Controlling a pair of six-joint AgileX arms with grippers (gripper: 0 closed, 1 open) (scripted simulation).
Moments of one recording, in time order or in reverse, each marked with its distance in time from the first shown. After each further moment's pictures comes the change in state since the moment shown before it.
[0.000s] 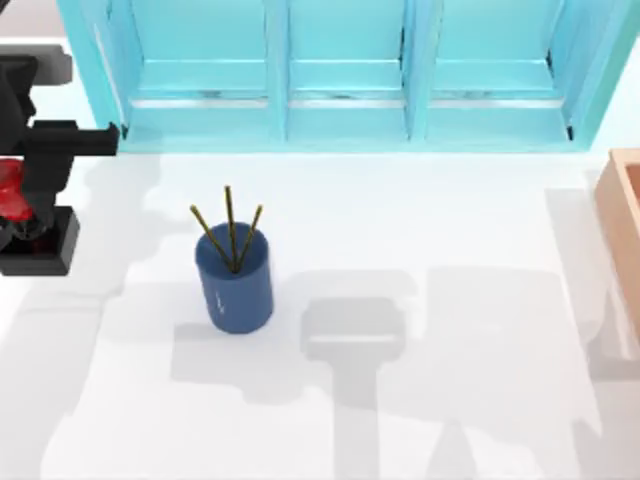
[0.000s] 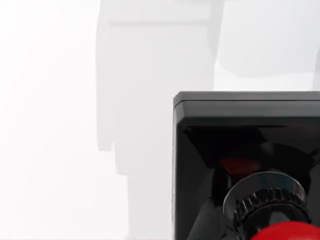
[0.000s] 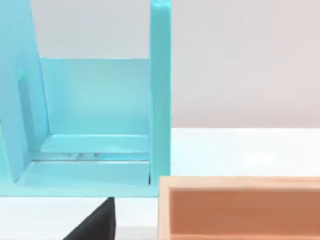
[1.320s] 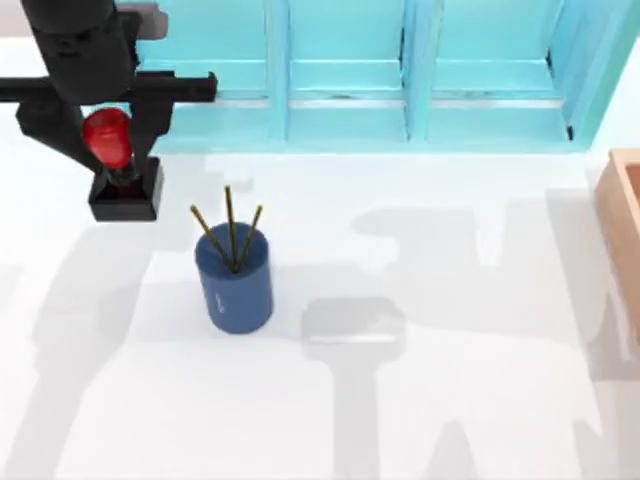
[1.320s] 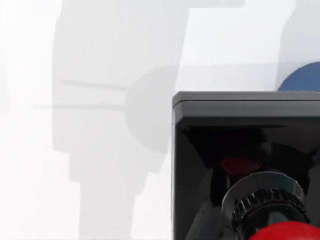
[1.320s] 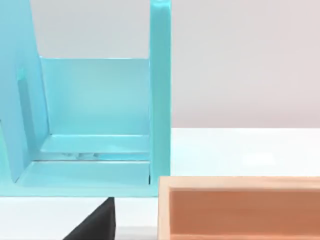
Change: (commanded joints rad) left arm -0.141 0.287 0.349 -0.057 0.000 -0.138; right arm 0.000 0.000 0.000 0.000 0.000 0.000
